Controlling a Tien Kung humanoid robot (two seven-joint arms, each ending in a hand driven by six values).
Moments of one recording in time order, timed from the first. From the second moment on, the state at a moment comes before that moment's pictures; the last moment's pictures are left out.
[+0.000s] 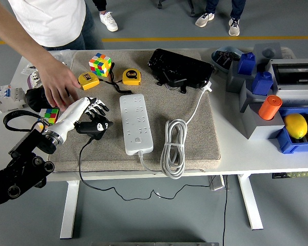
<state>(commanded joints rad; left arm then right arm) -0.51 0.38 -0.65 -1.03 1.39 0.34 -0.16 -0.01 -0.35 0.84 0.40 -0.31 -0.10 0.21</state>
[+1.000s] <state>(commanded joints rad) -0.42 0.40 -0.76 -1.15 1.53 0.36 0.06 -0.02 -0.35 0.85 0.40 -0.31 -0.10 0.21</state>
